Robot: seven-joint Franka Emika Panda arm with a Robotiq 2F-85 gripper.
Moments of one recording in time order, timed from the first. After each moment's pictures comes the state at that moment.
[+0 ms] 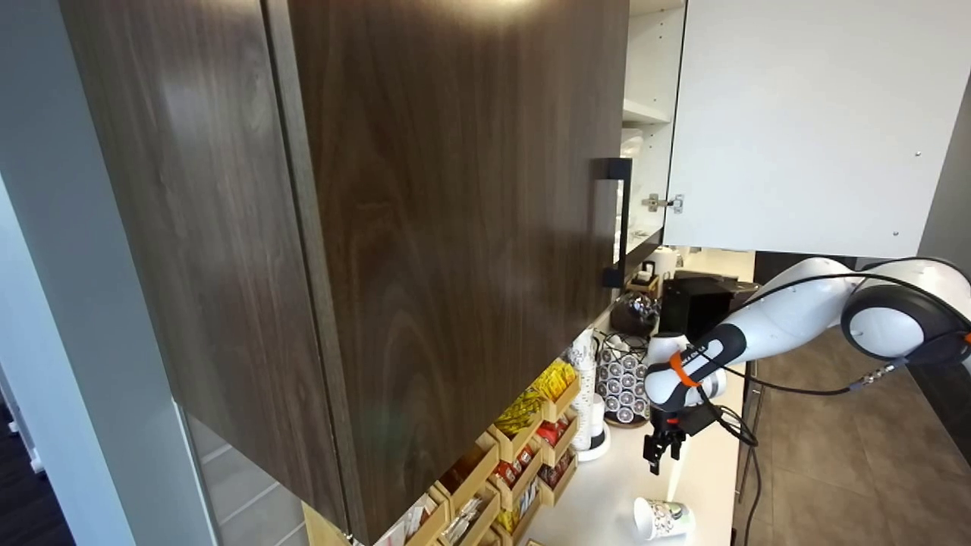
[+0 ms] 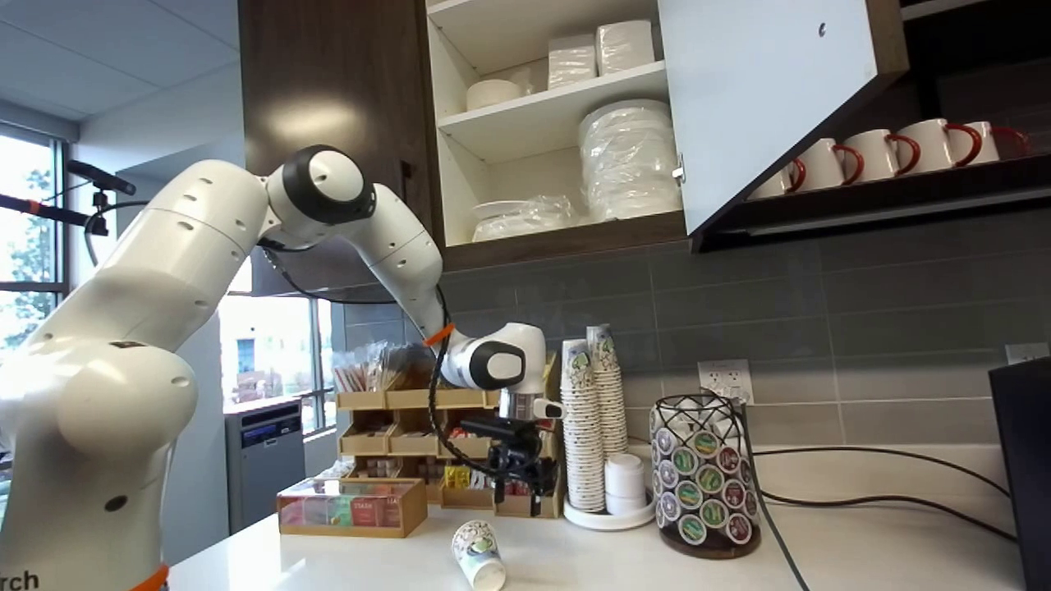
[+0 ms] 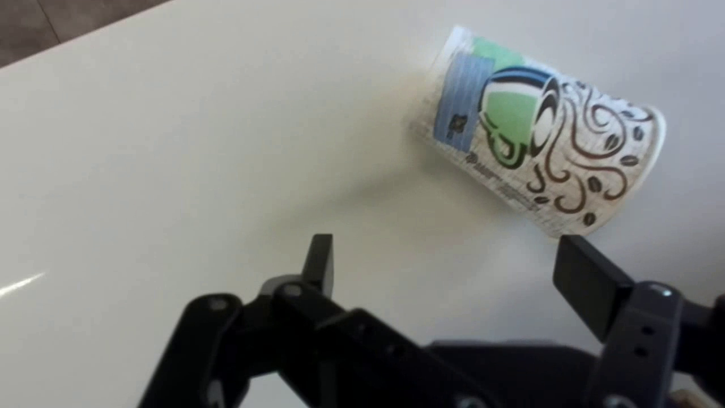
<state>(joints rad) 0.30 0.50 -0.25 -2.03 0.24 2.38 -0.23</state>
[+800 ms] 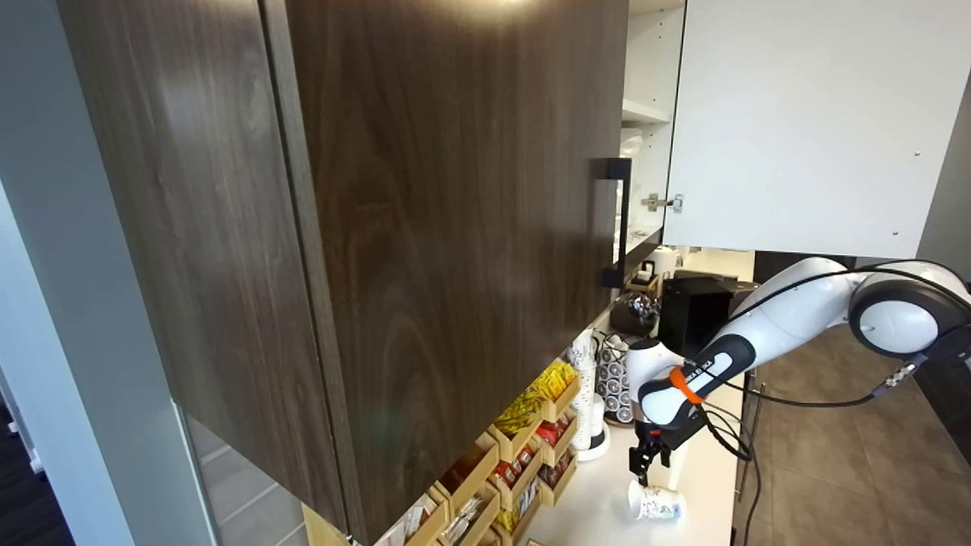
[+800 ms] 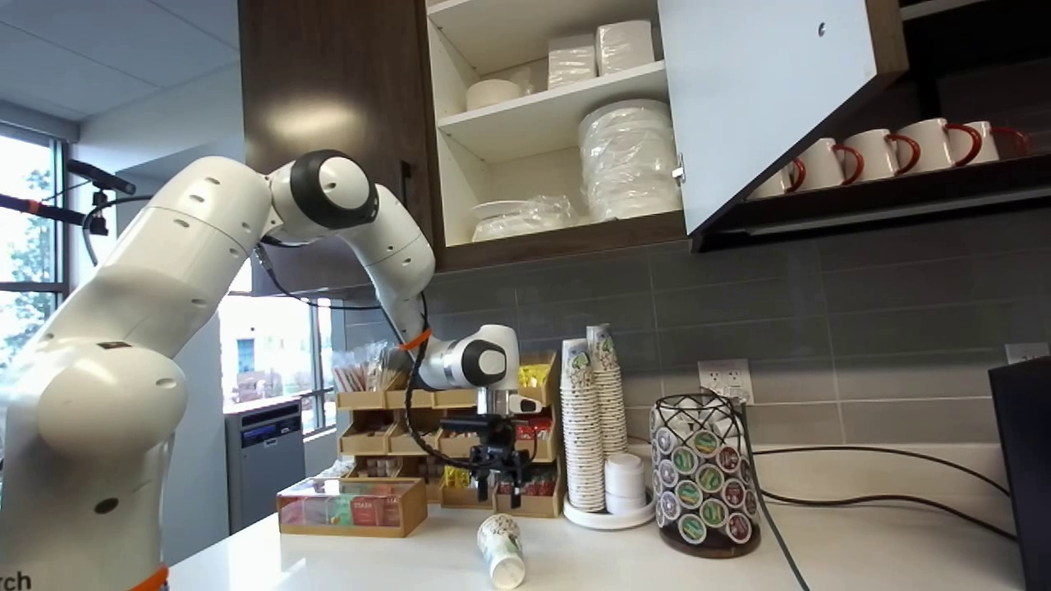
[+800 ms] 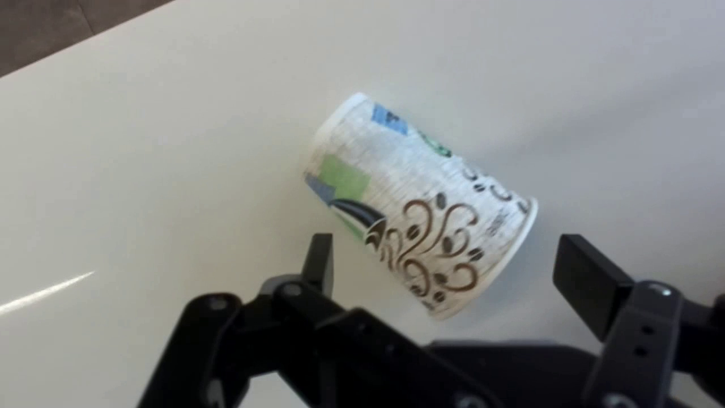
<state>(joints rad) 0.21 0.49 -0.06 -2.02 -0.04 2.38 0.09</state>
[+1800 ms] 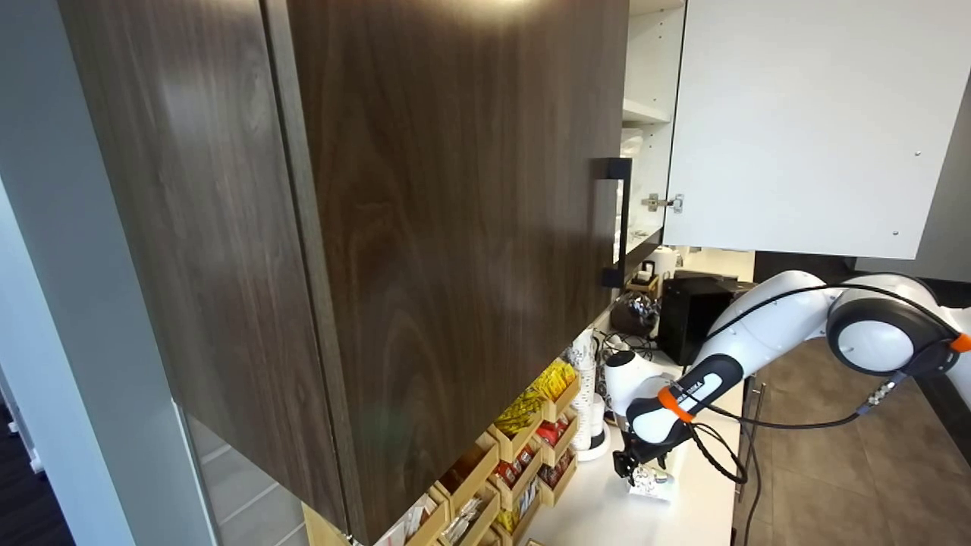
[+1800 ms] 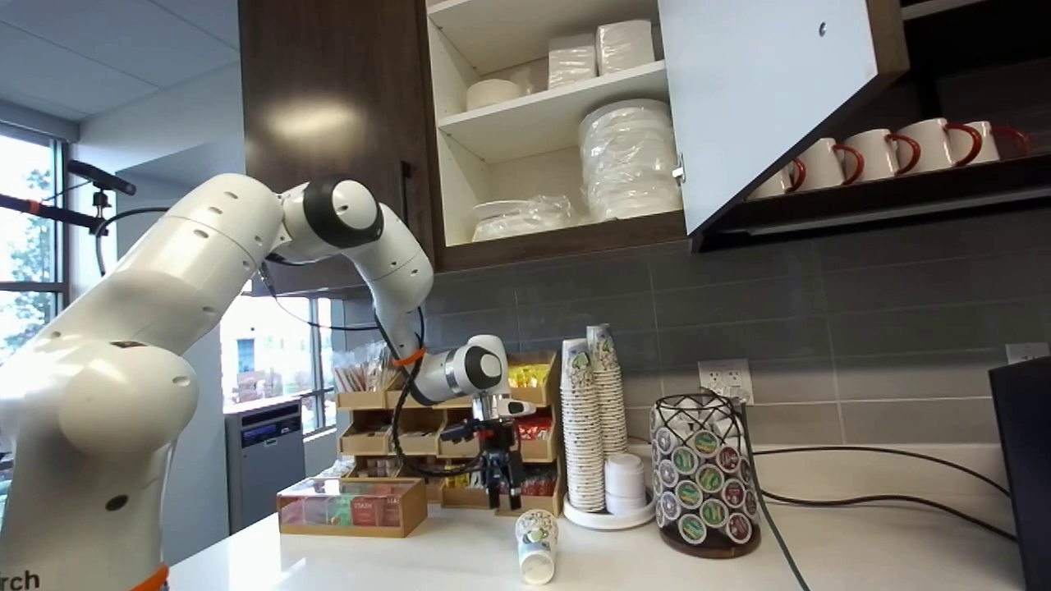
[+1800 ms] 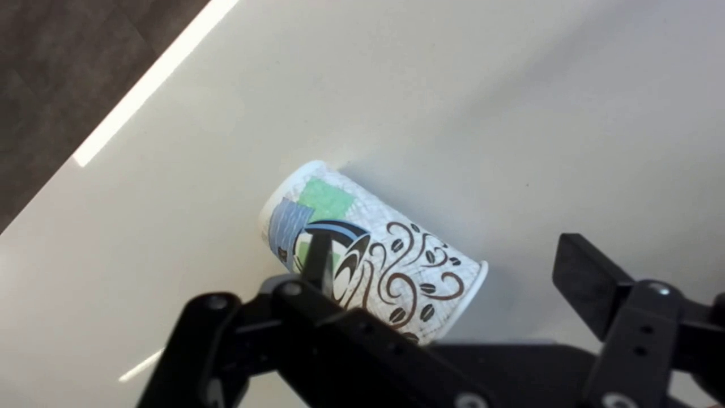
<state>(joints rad) 0.31 0.59 -0.10 -1.91 -0.22 2.32 0.58</state>
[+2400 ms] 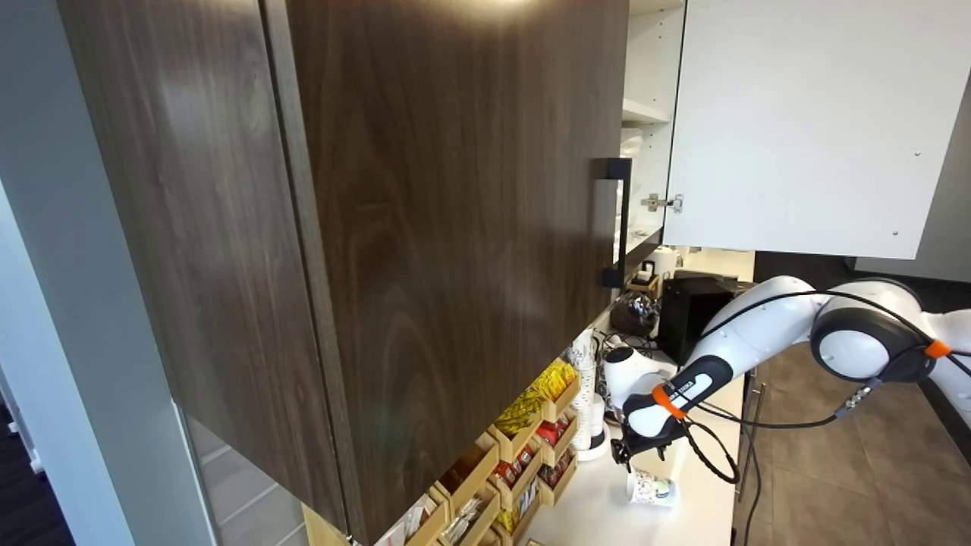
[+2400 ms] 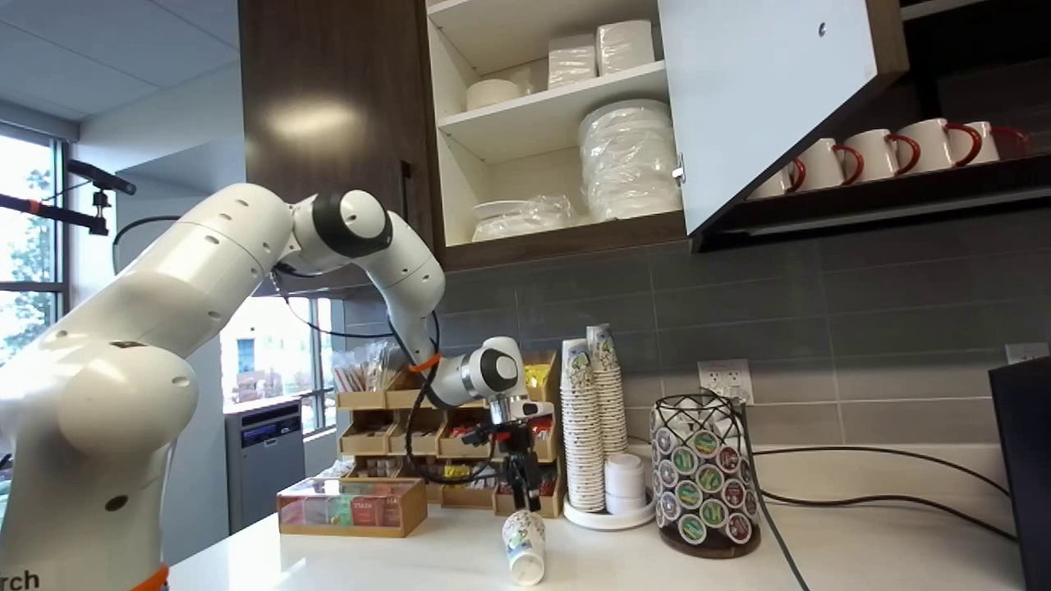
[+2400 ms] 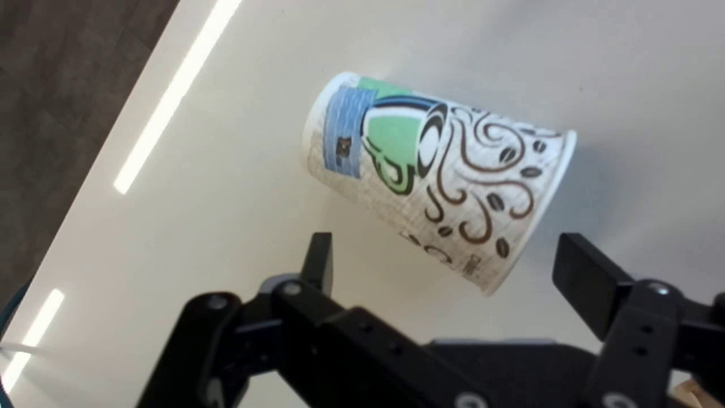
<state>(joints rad) 0.30 0.66 -0.15 -1.82 -0.22 2.33 0.72</state>
